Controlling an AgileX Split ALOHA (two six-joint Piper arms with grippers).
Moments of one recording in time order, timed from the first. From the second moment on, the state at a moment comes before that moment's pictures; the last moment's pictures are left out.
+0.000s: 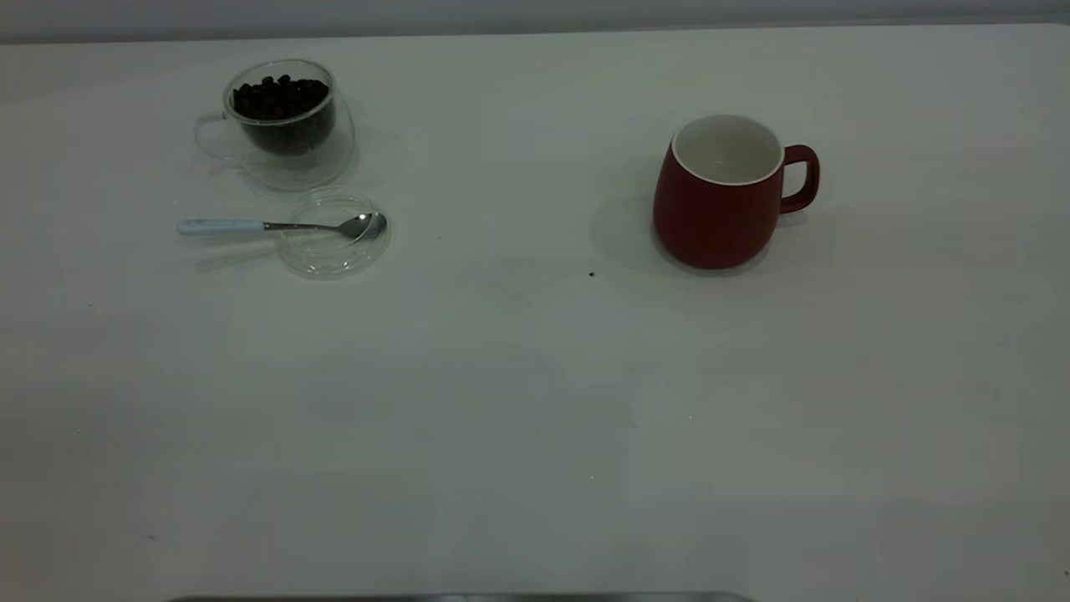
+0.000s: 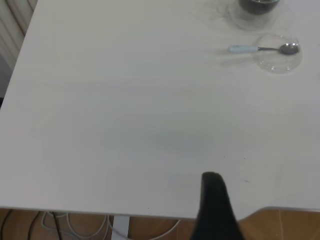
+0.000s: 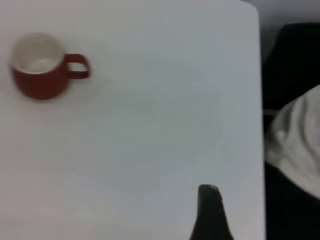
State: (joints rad) left arm 0.03 -0.02 -0.49 0.04 1.13 -0.04; right arm 0.00 0.63 -0.73 -0.08 0.89 -0.16
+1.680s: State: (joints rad) left arm 0.03 -0.02 -0.49 0.04 1.13 -0.04; right arm 0.22 2.23 -1.21 -0.14 0.18 -0.91
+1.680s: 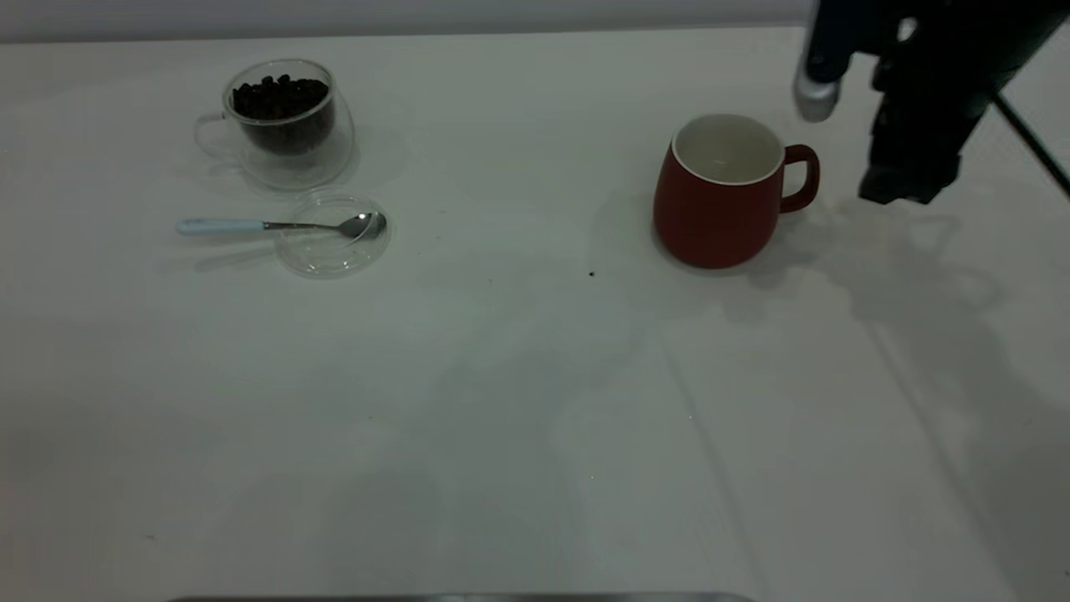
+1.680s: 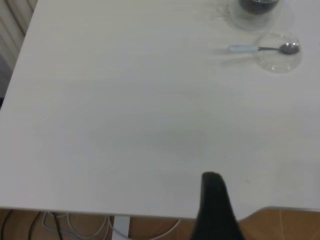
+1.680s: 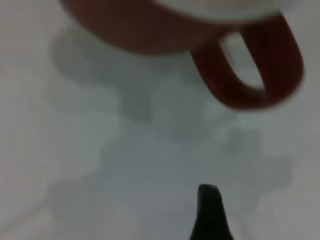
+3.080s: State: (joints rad) left arm 0.03 -0.02 -0.49 0.04 1.13 -0.04; right arm 0.61 2.26 -1.36 0.08 0.17 -0.66
